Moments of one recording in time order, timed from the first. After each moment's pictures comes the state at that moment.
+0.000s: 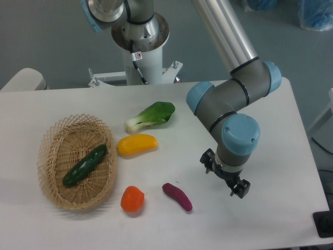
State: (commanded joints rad) arm 2.54 -2.19 -1.36 -1.12 1.57 1.36
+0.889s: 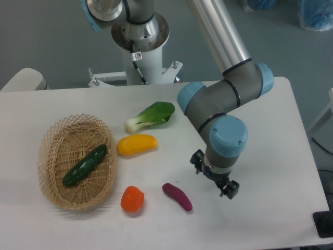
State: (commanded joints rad) arm 2.45 -2.16 -1.41 -1.13 1.55 1.22
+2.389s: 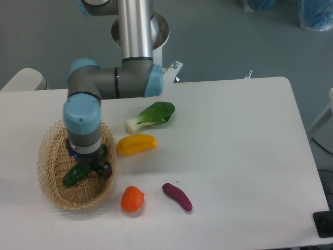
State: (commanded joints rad) arm 1.99 -2.01 -1.71 -0.96 1.48 0.61
